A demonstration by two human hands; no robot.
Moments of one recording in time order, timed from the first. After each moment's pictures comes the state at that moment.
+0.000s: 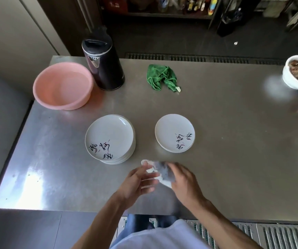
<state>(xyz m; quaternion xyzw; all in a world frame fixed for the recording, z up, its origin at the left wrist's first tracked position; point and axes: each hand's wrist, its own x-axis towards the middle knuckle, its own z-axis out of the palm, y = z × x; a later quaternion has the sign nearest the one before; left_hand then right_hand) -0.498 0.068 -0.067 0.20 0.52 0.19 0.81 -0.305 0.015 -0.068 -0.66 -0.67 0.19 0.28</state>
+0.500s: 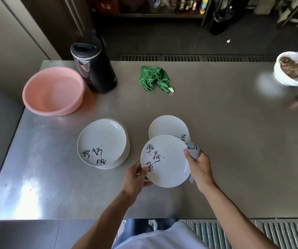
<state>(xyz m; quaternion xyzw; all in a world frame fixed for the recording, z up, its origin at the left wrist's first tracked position) -0.467 0.077 -0.081 0.34 0.61 0.24 0.68 -0.247 0.048 -0.066 -0.74 -0.24 0.41 0.48</state>
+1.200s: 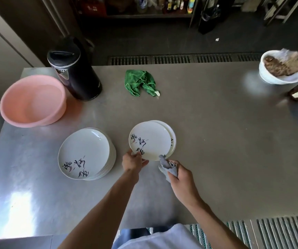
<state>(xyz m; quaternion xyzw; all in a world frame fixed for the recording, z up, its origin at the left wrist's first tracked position) -0.385 0.152 -0.108 0.26 0.70 0.28 0.60 -0.247 0.025 -0.077 -0.73 -0.39 0.41 0.38</state>
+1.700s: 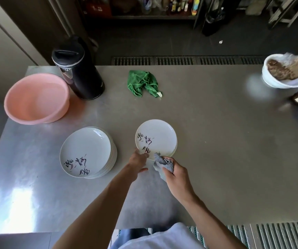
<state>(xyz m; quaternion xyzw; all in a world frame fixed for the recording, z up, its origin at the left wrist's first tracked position) -0.379 0.162 -0.105 0.32 0.69 0.10 0.65 -0.258 0.043 -0.060 -0.72 -0.38 0.43 0.39</state>
